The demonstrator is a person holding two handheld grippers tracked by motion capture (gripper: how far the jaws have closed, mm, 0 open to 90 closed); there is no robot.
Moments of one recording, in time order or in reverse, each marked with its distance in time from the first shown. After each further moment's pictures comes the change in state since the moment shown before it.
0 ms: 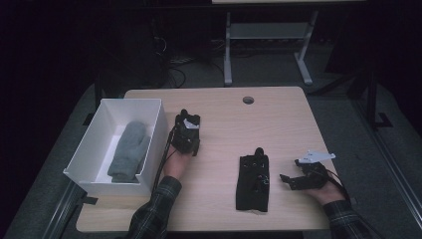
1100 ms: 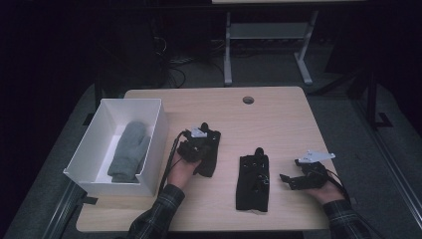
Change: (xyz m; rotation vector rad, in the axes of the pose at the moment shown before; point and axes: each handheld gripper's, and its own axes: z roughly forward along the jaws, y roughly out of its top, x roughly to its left) left arm -0.033 0.000 -0.026 -0.067 -0.105 0.043; right arm 0.000 0.001 0.001 -0.002 0.000 0.002
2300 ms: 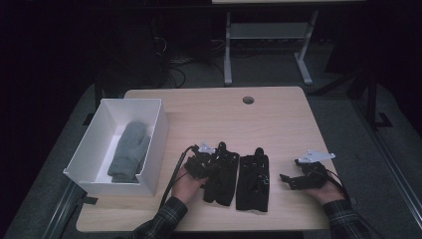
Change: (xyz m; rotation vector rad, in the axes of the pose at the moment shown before) left arm -0.044 -0.030 0.004 0.083 -0.167 0.009; right arm 0.000 0.000 0.000 0.000 -0.001 -0.002
